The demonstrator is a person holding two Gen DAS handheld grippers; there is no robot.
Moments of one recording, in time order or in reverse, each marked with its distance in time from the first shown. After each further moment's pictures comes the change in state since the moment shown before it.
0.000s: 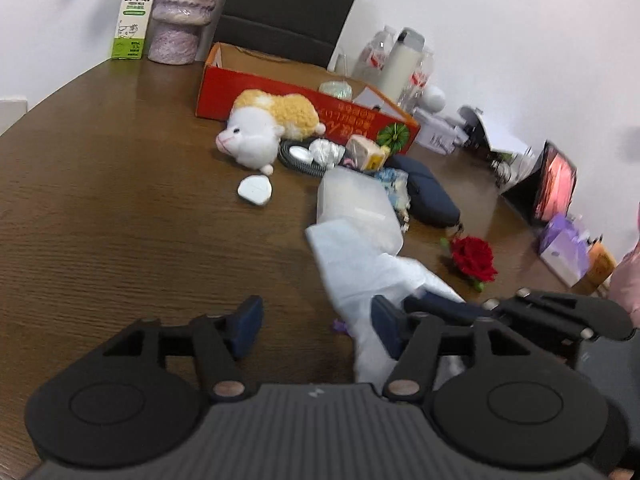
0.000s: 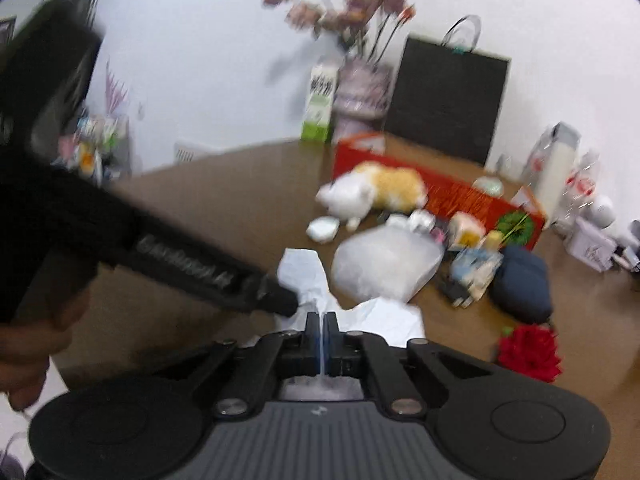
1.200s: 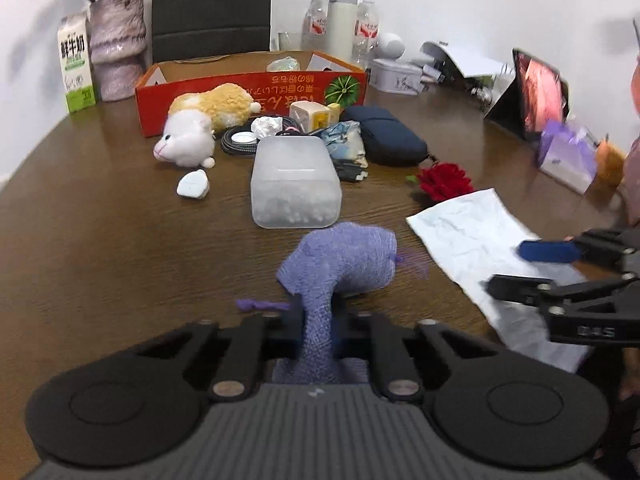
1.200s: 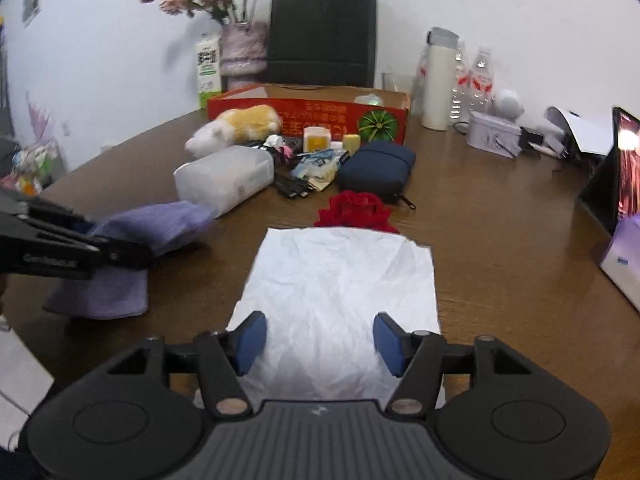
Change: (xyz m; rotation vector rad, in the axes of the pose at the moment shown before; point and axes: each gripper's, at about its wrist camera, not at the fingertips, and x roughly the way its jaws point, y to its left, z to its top) left arm 0.011 -0.067 -0.026 0.282 0.052 0.106; right arm -0.043 -0.099 -0.062 0.256 0.145 -0.114
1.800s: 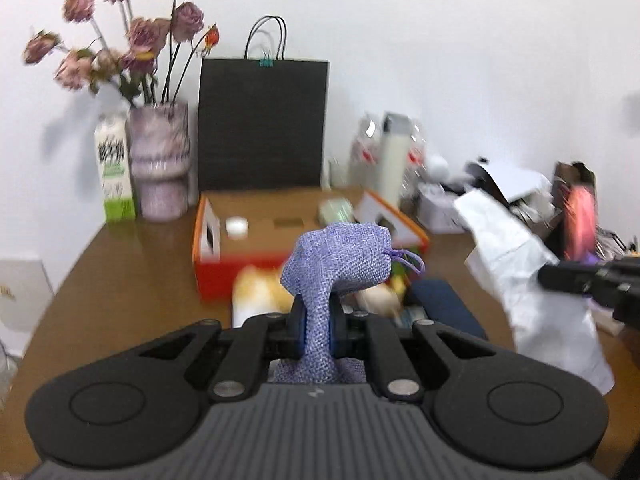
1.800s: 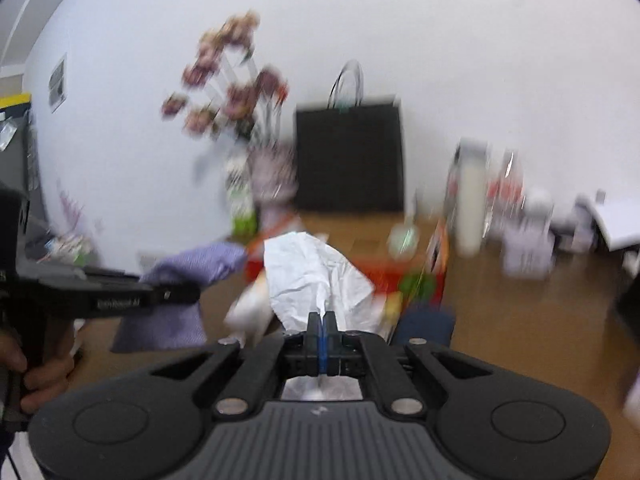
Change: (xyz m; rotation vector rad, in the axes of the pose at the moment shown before) left arm -0.012 0.056 0.151 -0.016 -0.255 0.076; right arm -0.031 0.006 0.132 0.023 -0.289 0.101
